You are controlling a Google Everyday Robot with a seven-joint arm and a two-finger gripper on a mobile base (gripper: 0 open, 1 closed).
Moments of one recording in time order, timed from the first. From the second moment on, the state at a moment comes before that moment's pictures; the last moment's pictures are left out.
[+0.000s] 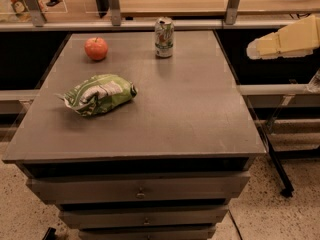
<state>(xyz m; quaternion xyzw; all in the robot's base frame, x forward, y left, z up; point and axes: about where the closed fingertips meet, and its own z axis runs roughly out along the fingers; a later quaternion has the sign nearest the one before) 0.486 -0.247 1.003 -0.07 0.93 0.13 0.32</state>
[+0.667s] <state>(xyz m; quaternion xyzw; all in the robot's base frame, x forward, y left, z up) 0.488 -0.218 0.980 -0.03 0.93 0.17 0.31</state>
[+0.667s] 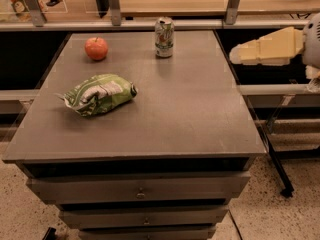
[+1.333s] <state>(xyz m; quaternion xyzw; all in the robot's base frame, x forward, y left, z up) 0.538 -0.152 0.956 0.08 0.90 0.27 0.33</state>
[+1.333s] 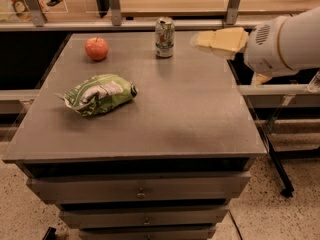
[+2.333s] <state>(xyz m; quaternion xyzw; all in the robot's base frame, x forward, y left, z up) 0.636 -0.121 0.948 0.05 0.89 0.22 0.40</state>
